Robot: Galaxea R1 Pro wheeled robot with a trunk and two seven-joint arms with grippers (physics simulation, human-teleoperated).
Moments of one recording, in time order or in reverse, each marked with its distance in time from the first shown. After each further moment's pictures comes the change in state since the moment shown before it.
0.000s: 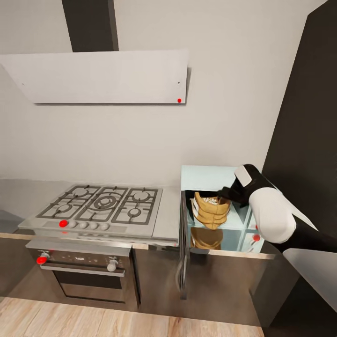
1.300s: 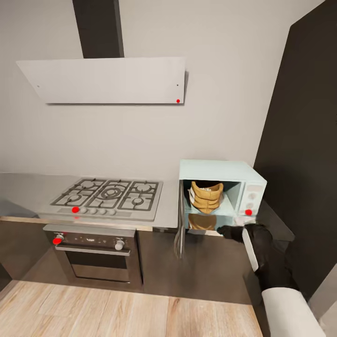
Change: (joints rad) left arm -0.002 0.000 -0.008 0.000 -0.007 -0.001 -0.001; right arm 0.762 -0.007 0.427 -0.853 0.005 -0.110 0.509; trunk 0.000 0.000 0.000
